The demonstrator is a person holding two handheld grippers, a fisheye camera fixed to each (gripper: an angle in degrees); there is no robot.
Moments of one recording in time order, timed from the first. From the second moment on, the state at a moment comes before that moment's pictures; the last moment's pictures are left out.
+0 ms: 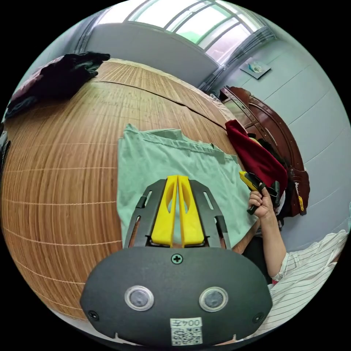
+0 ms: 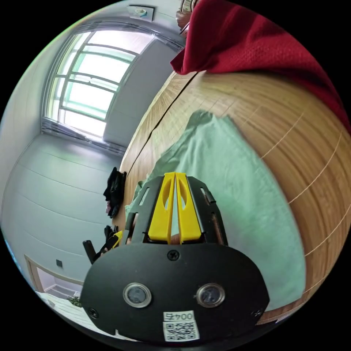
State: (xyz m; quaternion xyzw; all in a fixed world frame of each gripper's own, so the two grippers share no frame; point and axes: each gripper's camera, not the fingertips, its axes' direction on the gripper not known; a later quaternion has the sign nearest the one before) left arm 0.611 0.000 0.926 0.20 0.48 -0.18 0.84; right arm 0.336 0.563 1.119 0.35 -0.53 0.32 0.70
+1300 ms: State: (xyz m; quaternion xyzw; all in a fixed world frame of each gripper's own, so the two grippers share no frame) left arm 0.942 -0.528 0.727 0.00 0.45 0.20 0.87; right arm 0.383 0.650 1.104 0.31 -0.54 0.46 0.63
